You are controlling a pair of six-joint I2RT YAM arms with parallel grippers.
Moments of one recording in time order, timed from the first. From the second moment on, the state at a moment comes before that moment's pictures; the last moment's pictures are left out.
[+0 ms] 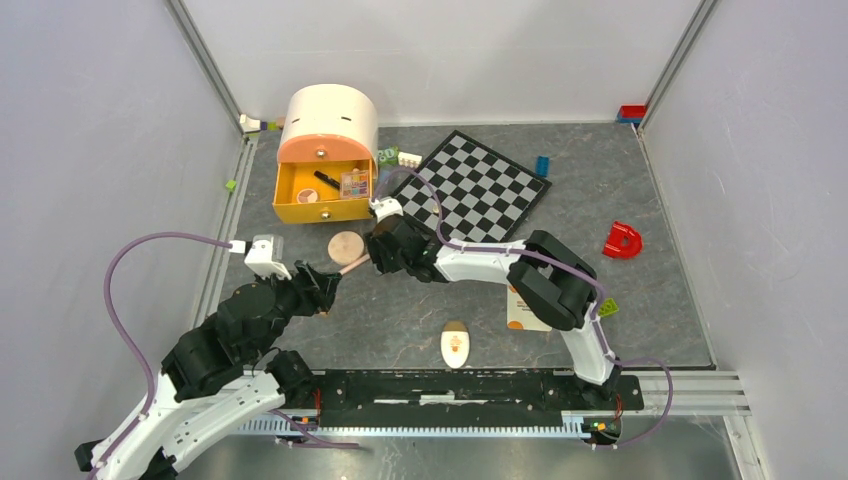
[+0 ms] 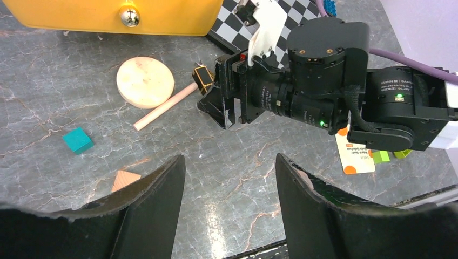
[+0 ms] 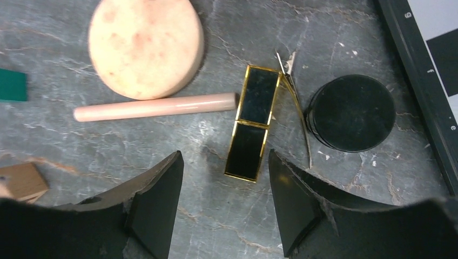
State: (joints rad) left arm -0.86 0.33 0.80 -0.84 -0.51 -0.59; right arm 1.01 2.07 1.39 0.00 0.25 0.41
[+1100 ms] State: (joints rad) left arm -0.86 0.35 0.79 -0.83 -0.49 -0.58; right arm 1.04 1.45 0.67 0.07 0.25 0.46
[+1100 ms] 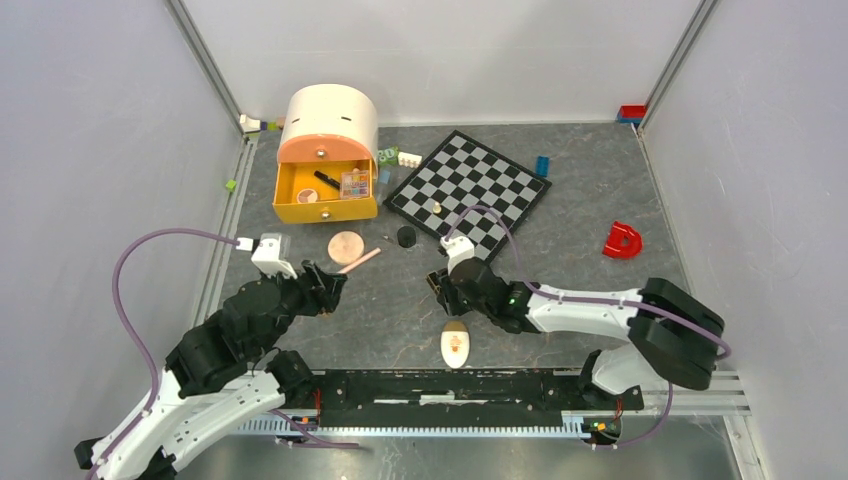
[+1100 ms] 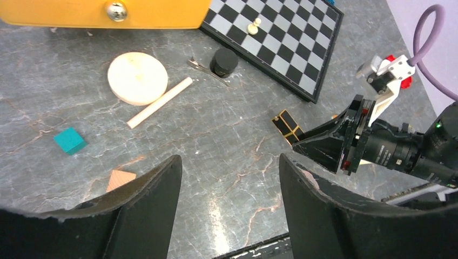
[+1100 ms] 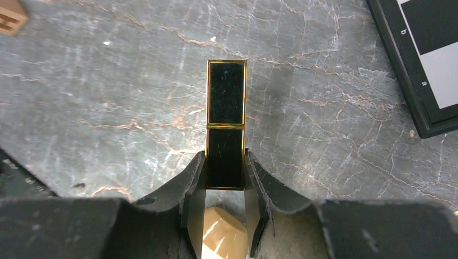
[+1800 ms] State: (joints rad) left arm -0.86 0.56 0.77 -0.55 -0.30 -0.73; right arm 1.06 1.26 0.68 0.36 0.01 0.62
